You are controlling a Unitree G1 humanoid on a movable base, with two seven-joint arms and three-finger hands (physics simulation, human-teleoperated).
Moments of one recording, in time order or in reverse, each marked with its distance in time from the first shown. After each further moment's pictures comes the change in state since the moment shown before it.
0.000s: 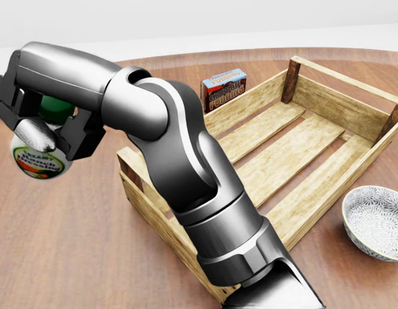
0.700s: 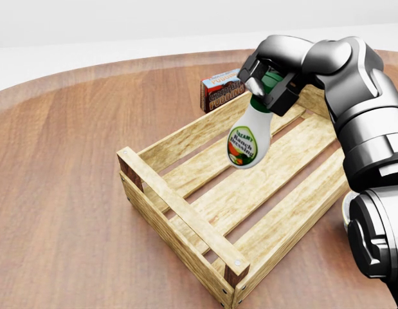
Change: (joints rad) left arm -0.006 -0.004 -0.007 -0.010 0.012 0.000 0.002; right arm -0.290 -0.600 -0.183 0.917 0.021 -0.089 -0.002
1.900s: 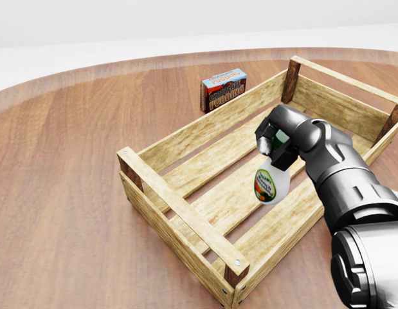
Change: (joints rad) left arm 0.005 -0.005 -0.004 0.051 0.011 0.000 -0.014; right arm 0.198 0.072 -0.069 0.164 -0.227 0.020 -0.433
